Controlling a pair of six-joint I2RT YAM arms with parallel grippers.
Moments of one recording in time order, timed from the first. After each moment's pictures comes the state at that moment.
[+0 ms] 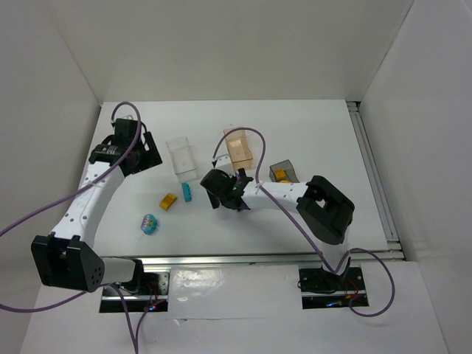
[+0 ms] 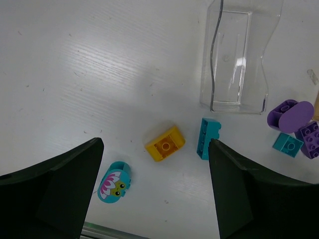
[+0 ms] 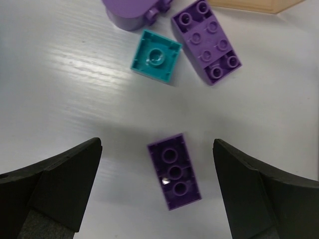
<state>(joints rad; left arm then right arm) -0.10 1.29 1.22 -0.82 -0.26 -0.47 1.00 1.89 1.25 -0.37 0.55 0.54</state>
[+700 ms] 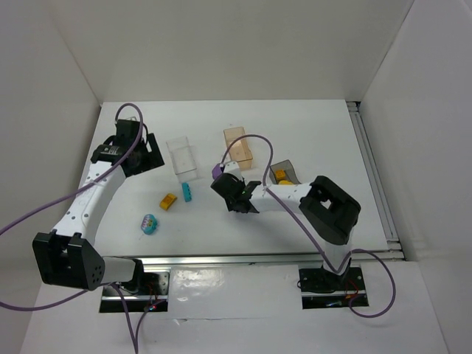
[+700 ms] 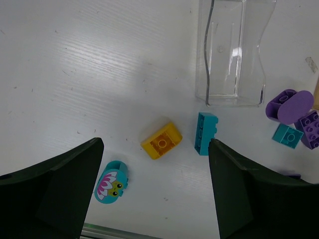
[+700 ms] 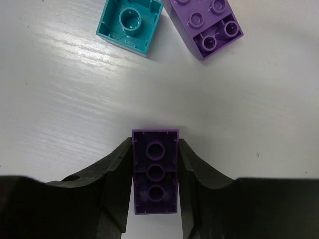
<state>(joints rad) -0.10 1.31 1.20 -0.80 -0.21 -0.45 0.95 1.85 1.10 -0.27 0.47 0.50</state>
